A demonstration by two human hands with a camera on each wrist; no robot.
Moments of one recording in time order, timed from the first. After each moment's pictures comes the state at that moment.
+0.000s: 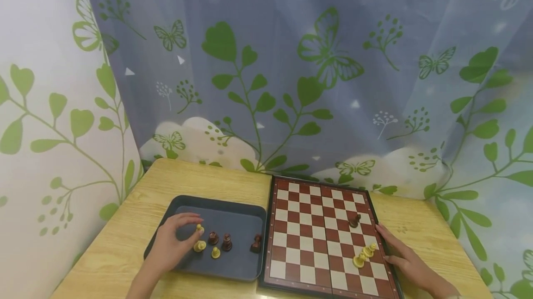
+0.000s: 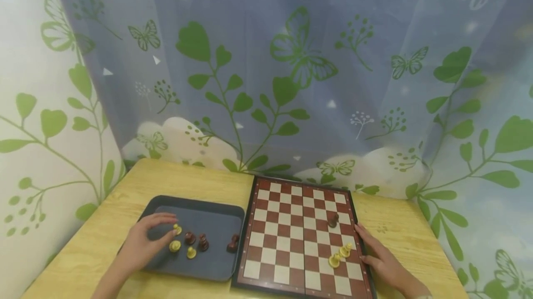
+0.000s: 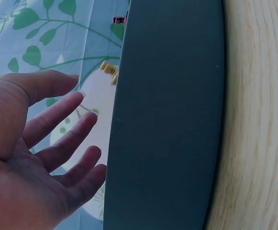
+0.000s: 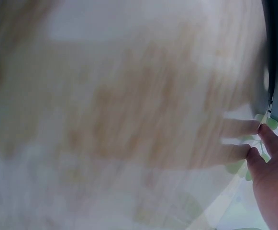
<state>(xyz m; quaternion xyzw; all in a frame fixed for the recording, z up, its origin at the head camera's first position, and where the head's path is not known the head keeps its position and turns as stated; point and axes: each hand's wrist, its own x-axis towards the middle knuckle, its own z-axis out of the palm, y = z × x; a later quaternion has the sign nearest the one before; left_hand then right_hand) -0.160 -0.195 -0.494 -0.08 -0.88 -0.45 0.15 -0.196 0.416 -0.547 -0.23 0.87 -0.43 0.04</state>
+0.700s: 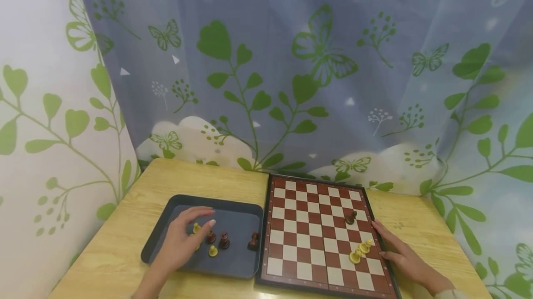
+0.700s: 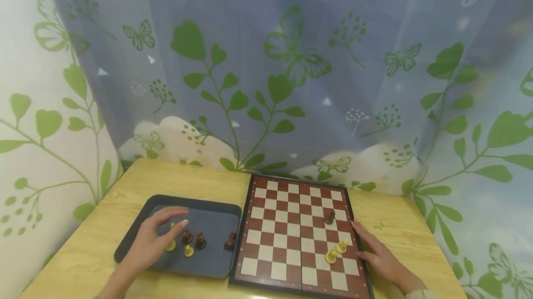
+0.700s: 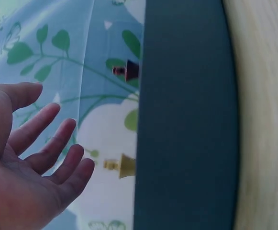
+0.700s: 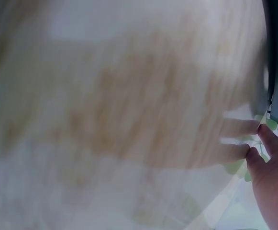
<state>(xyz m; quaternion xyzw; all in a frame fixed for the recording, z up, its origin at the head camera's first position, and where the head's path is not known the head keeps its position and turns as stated) -0.162 -0.166 -0.488 -0.11 -0.84 -0.51 0.14 -0.194 0.414 -0.544 -0.23 0.89 -0.39 0.02</state>
